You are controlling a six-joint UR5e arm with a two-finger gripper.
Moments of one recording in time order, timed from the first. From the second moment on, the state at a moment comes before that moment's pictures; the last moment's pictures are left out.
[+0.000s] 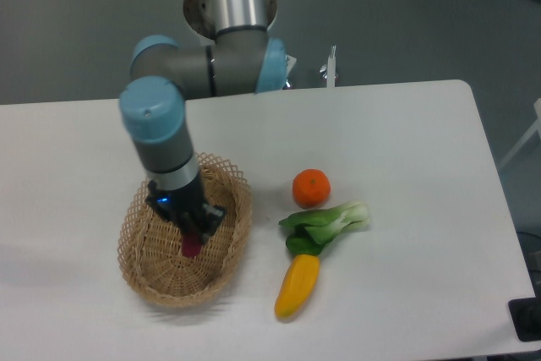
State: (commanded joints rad) arm 2.04 -1.98 -1.73 -0.82 1.64 0.52
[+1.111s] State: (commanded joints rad) arm 2.03 -2.00 -1.79 -0.82 1.65 0.67
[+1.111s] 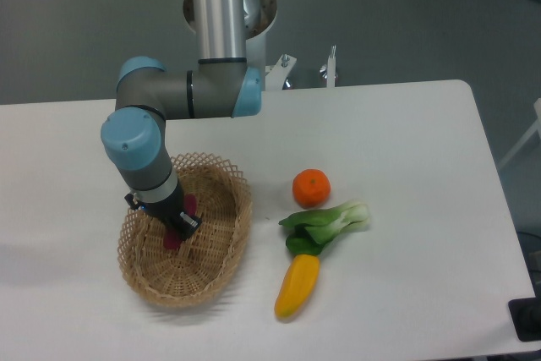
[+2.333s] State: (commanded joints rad) arm 2.20 -1.88 -1.59 -0.94 1.76 0.78
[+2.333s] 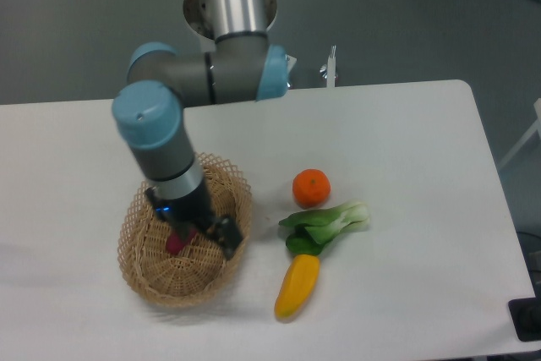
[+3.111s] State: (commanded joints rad) arm 2.47 -1.77 -1.41 -1.34 1.62 1.29
